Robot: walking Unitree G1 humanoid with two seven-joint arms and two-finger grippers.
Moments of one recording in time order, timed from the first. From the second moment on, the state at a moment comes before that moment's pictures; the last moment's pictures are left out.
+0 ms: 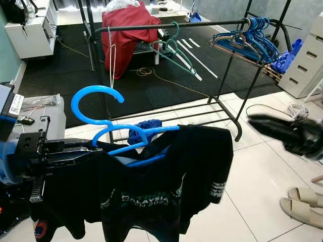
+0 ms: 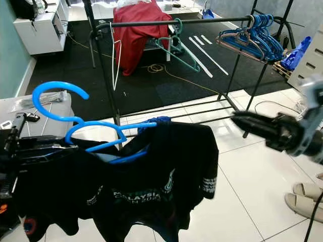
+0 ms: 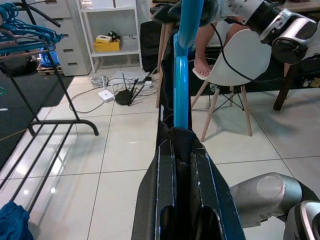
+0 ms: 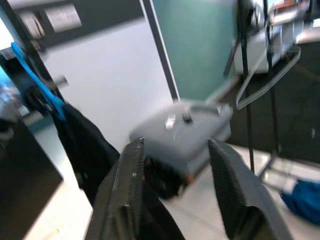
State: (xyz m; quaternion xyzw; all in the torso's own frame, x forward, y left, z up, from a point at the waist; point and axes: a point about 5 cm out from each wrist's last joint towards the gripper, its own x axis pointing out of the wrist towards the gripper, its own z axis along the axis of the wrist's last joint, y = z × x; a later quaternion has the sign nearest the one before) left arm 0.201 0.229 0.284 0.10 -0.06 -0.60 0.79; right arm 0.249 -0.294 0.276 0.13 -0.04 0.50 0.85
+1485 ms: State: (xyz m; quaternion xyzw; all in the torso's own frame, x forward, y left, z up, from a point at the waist) left arm 0.199 0.222 0.292 0.12 -0.08 -0.62 0.78; right arm 0.249 -0.229 0.220 0.05 0.12 0.60 0.79
